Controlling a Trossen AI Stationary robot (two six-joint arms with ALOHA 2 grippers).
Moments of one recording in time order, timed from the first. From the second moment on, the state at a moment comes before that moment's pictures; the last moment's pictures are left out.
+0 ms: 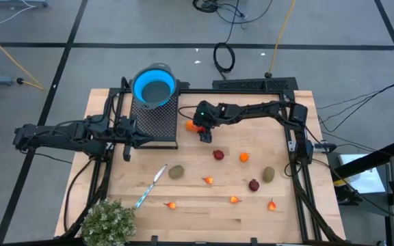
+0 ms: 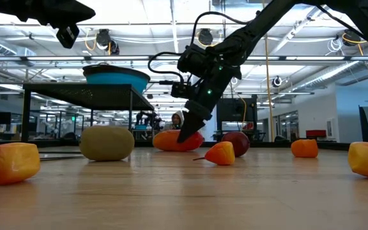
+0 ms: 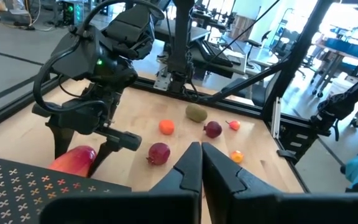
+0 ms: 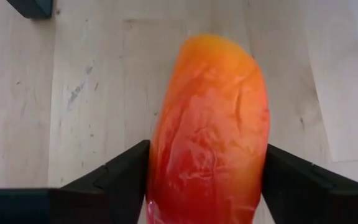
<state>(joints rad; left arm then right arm) 0.02 0.51 0.48 -0.10 0.06 -0.25 -0.32 2.02 1.33 -0.24 -0.08 -0.25</state>
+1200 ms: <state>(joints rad) 0.02 0.80 0.48 0.56 0.05 -0.21 -0.08 1.49 1.33 -0.41 0.49 -0.34</state>
